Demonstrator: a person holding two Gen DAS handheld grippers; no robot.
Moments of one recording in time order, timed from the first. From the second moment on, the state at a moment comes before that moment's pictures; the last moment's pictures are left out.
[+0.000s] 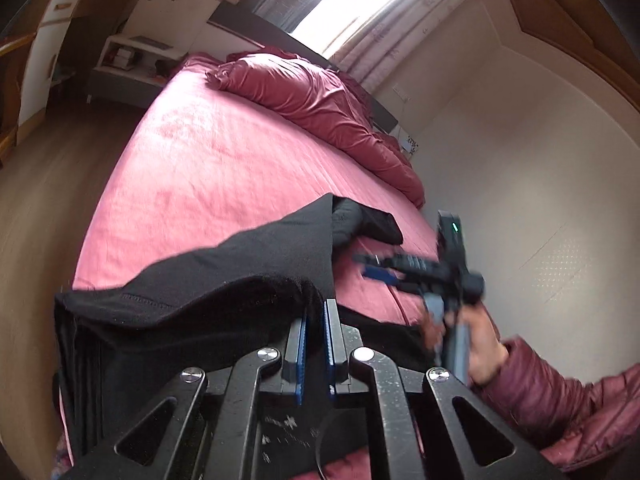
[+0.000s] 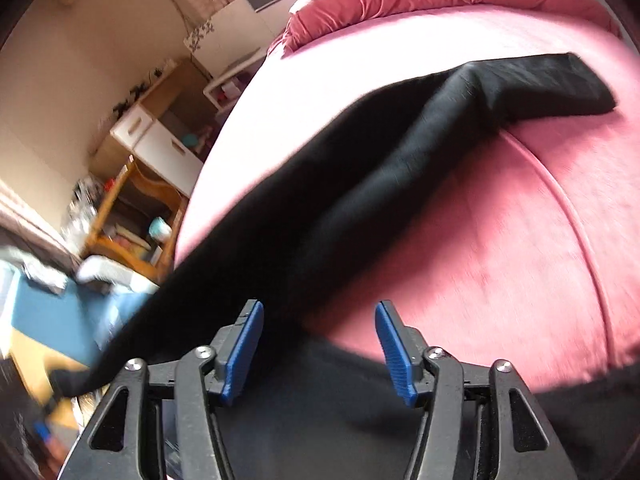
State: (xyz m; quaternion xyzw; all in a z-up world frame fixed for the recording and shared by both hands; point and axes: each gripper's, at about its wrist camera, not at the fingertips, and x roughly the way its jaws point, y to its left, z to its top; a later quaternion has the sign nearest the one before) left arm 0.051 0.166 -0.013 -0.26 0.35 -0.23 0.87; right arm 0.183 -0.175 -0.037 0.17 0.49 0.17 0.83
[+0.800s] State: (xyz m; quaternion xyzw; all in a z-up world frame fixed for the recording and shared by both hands) left arm 0.143 0.270 0.039 -0.29 0.34 -0.07 0.89; right arm 0.319 -0.197 0.001 0.28 0.46 0.14 0.83
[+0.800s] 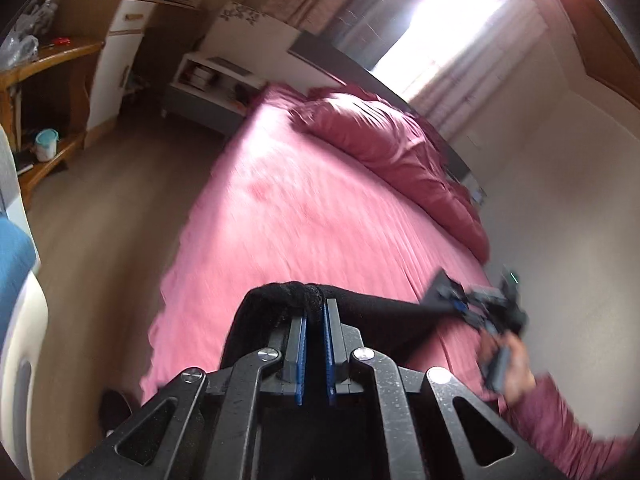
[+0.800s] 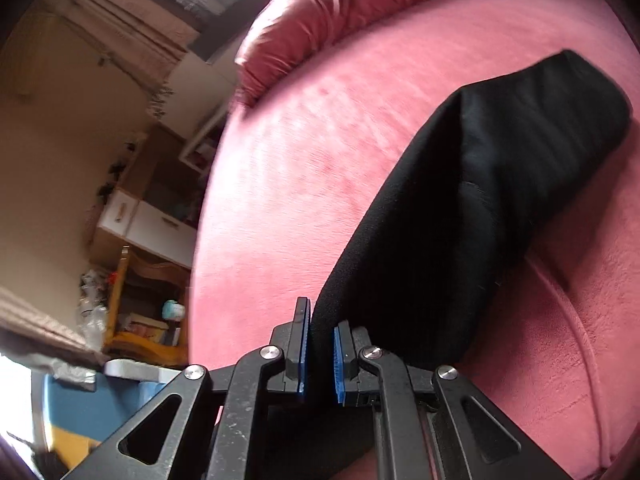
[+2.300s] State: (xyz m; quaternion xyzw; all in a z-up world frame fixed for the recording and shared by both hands) left arm -0.053 0.298 -0.113 -0.55 0.44 0.02 0.71; right arm 0.035 -0.215 -0.120 0.20 0.55 0.16 0.80
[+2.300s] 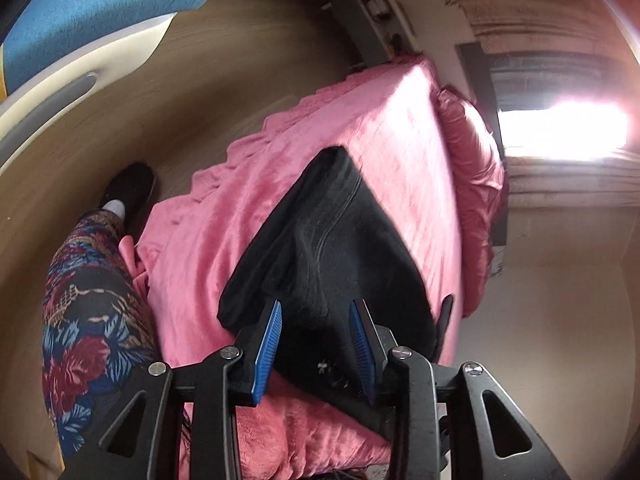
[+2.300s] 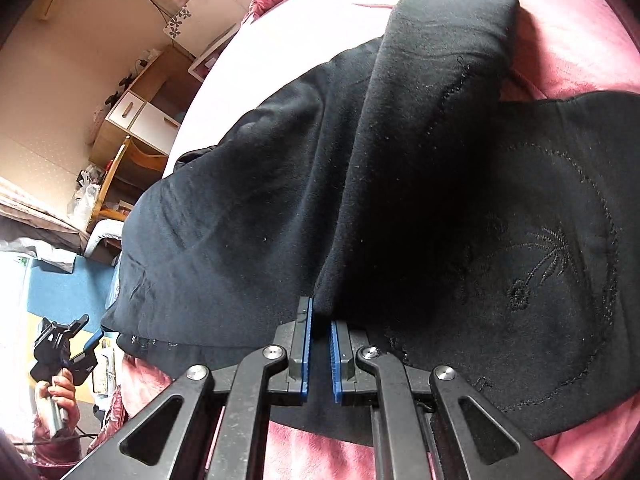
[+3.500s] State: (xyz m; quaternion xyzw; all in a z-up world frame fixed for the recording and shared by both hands) left arm -0.038 0.264 -0.109 -0.37 0.53 0.06 0.76; right arm 0.005 -0.239 -0.130 0.19 0.57 0.18 0.78
